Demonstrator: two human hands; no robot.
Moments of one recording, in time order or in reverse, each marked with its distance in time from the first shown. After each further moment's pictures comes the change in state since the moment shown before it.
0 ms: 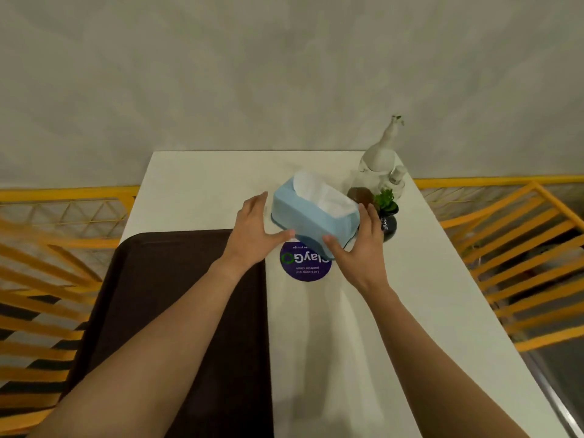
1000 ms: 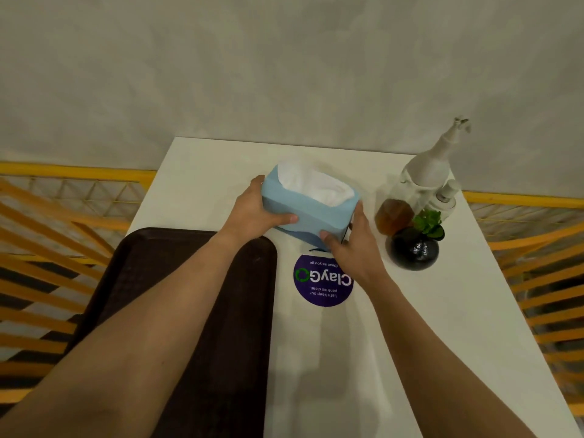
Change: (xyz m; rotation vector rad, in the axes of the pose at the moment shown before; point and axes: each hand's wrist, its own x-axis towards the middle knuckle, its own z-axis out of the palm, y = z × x) left_hand 0.078 -0.037 -0.008 -0.239 0.023 -0.118; right_hand 0.073 0.005 0.059 0.247 -0.295 -0.081
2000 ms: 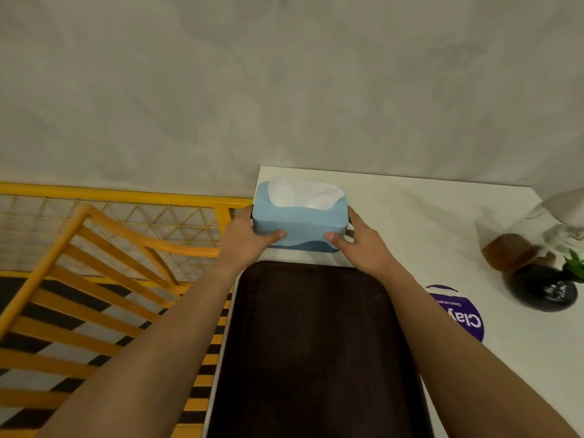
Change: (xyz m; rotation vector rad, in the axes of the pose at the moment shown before) left_hand -0.010 -0.130 -0.204 0.029 0.203 -0.068; right_hand 0.068 -0.103 0.188 -0.069 -0.203 -0.020
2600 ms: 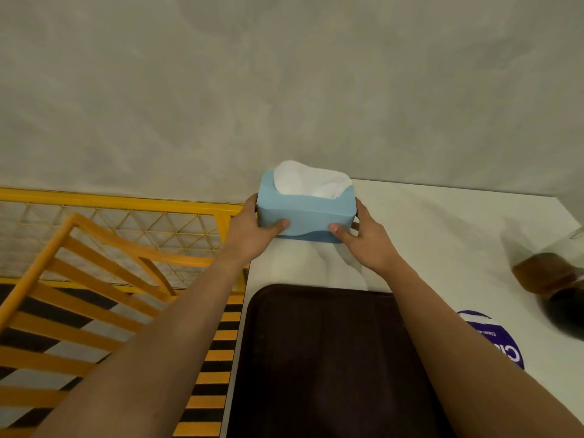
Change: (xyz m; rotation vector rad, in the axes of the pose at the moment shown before) left_hand 0.067 -0.018 -0.003 -0.067 -0.042 0.003; right_hand 0.066 0.007 0.020 0.072 0.068 0.014
